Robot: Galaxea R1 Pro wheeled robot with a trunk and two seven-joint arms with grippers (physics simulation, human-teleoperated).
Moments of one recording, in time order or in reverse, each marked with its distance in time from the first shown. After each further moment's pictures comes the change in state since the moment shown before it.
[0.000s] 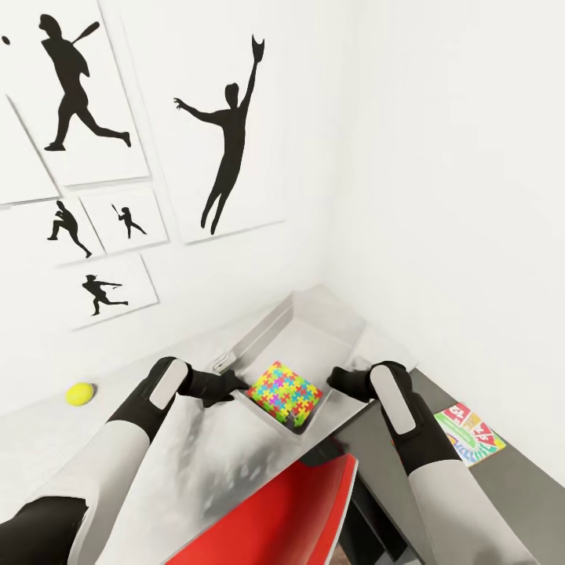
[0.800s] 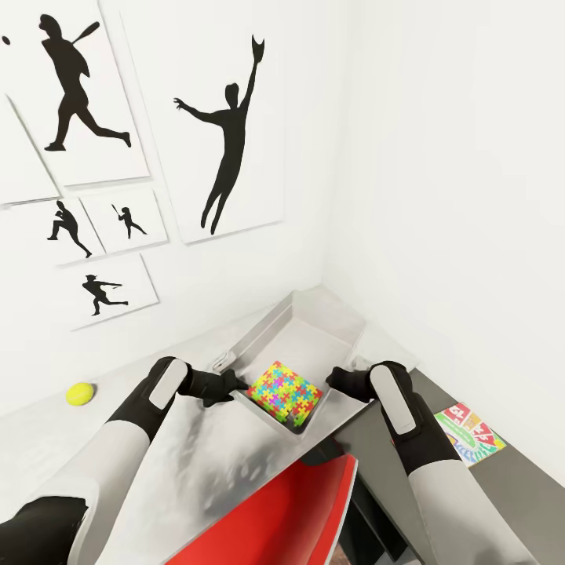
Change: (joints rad) left arm 0.000 0.000 0.003 0.000 0.007 0.001 -0.003; right arm 0.000 0.000 0.000 0.000 -0.009 -0.001 0.001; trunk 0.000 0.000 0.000
